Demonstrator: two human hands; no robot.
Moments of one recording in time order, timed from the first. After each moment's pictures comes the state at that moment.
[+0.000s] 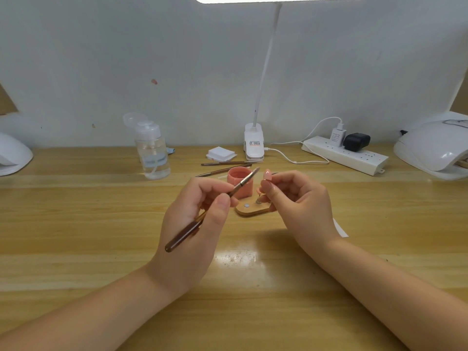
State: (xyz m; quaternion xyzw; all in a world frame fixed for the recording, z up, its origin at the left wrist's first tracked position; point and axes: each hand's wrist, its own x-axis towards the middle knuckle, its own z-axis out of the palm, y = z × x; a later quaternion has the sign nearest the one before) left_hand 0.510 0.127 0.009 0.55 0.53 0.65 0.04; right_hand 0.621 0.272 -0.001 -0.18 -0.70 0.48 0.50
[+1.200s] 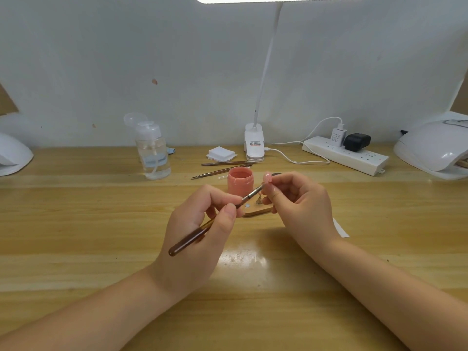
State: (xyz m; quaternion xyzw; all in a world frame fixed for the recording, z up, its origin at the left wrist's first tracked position) left_hand 0.512 0.125 0.009 0.57 0.56 0.60 0.01; right_hand 0.621 0.272 0.000 -0.20 -0.73 0.42 0.49
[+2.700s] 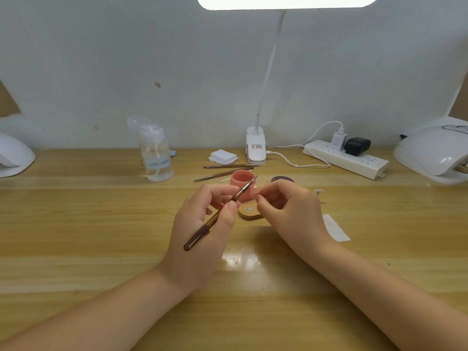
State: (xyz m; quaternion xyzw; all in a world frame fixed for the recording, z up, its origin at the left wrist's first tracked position) left_hand 0.505 0.134 0.004 0.52 0.60 0.61 0.01; right_hand 0.612 0.267 0.000 -0.26 -0.81 0.29 0.45
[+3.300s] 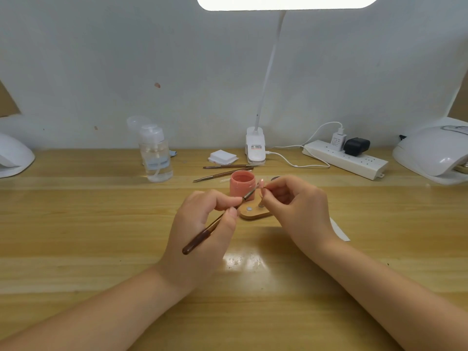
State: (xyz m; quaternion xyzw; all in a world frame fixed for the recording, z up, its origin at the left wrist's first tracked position) left_hand 0.500 0.132 0.003 0.55 0.62 0.56 -0.03; right_hand 0.616 0.273 0.004 -0.26 -0.78 0.31 0.47
